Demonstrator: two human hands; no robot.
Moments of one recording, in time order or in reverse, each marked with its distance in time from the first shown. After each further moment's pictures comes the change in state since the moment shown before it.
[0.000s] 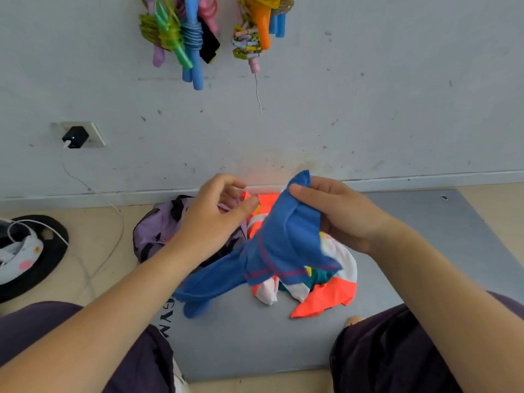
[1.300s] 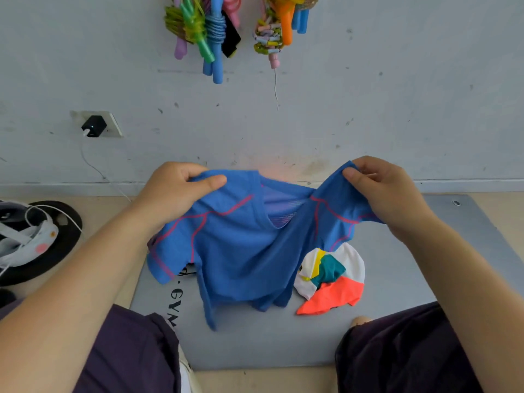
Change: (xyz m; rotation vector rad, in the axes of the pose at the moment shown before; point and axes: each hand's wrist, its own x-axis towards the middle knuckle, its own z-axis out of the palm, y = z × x) left_hand 0.012 -0.009 -0.074 0.159 0.053 -0.104; right_hand -0.001 -0.008 -0.031 -0.582 0.582 -0.157
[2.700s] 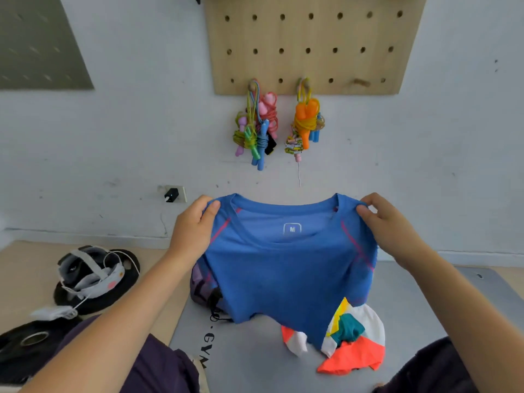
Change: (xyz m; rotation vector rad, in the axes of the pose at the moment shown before) left_hand -0.089 0.040 -0.060 0.061 0.472 0.266; right_hand -0.060 -0.077 -0.042 -0.104 0.011 -0.116
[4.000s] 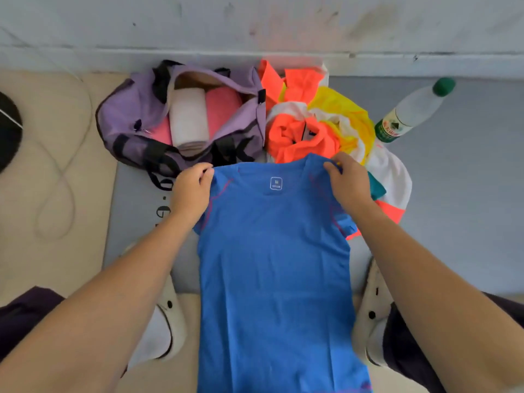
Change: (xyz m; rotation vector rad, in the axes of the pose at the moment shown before) left_hand -0.098 -0.354 0.265 0.342 -0.499 -0.491; right_hand 0.057 0.364 0.262 -0.295 -0.156 0.376
